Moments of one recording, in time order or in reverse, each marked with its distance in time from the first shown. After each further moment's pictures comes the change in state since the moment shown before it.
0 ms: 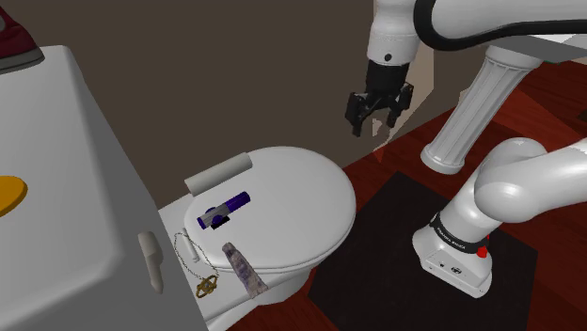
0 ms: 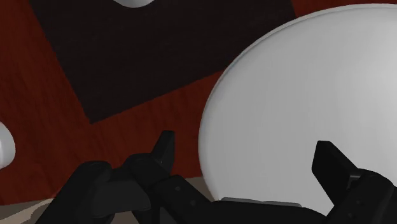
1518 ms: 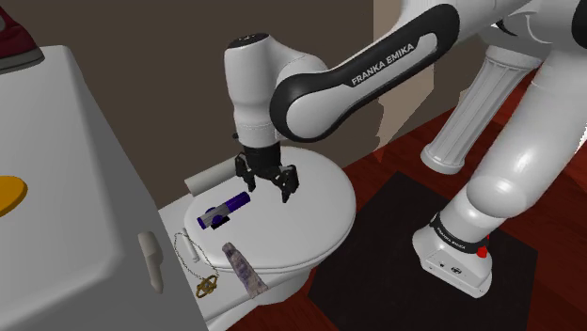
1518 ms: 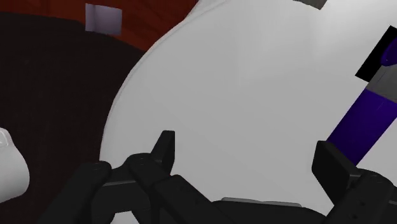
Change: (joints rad) arm -0.161 0.895 0.577 0.388 -0.215 0.426 1.330
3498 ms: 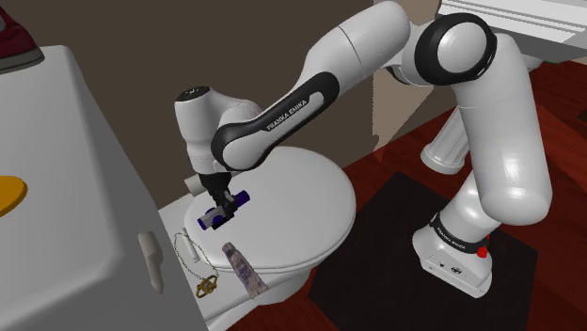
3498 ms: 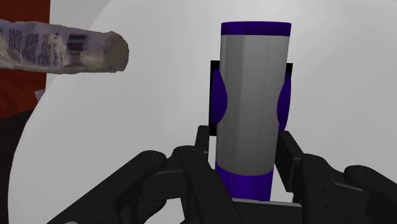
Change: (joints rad) arm 0.304 0.552 -0.261 0.445 -0.303 0.044 0.504
